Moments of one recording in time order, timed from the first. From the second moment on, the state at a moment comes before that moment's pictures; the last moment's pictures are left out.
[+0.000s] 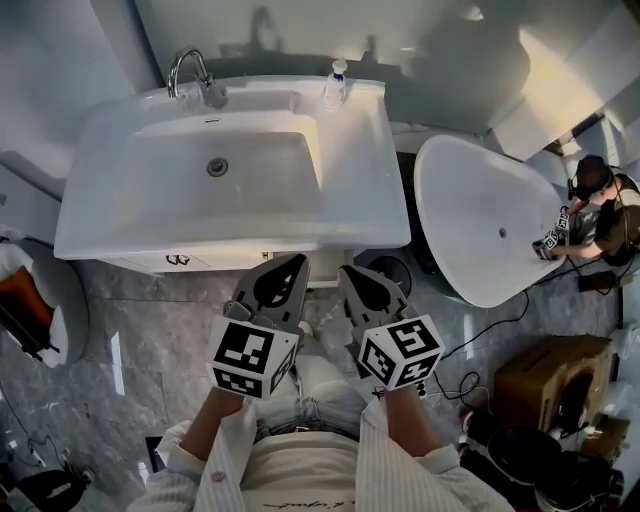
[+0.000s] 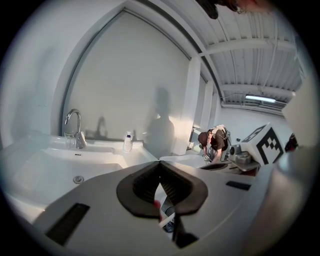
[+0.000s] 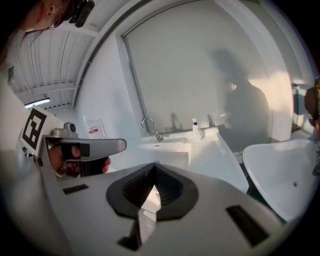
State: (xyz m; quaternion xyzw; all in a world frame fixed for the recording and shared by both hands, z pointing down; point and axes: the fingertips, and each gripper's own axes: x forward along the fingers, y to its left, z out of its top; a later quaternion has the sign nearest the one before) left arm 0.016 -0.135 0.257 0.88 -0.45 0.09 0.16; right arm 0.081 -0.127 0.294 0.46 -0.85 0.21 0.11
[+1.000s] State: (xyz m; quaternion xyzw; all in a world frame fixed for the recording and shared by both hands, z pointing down) left arm 0.002 -0.102 0.396 0.86 -0.43 0.15 0.22; right arm 0.084 -0.096 0.428 0.49 -0.81 0.28 0.15
